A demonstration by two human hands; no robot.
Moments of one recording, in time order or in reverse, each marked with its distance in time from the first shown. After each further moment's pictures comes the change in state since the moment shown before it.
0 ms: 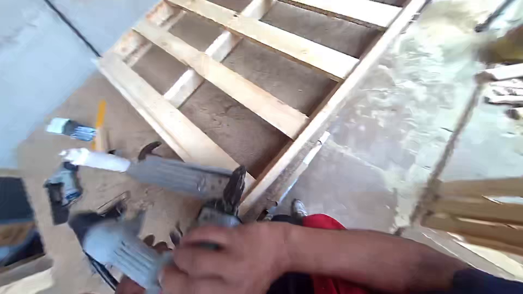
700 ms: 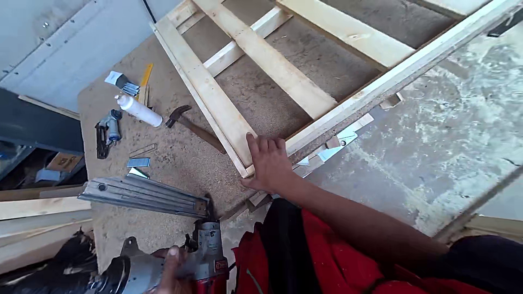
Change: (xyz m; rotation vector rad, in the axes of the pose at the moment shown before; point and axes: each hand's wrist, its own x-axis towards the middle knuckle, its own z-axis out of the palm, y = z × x) left_hand -0.128 -0.096 -0.086 0.346 0.361 0.551; right_hand -0.059 0.038 0.024 -0.520 -0.463 0.880
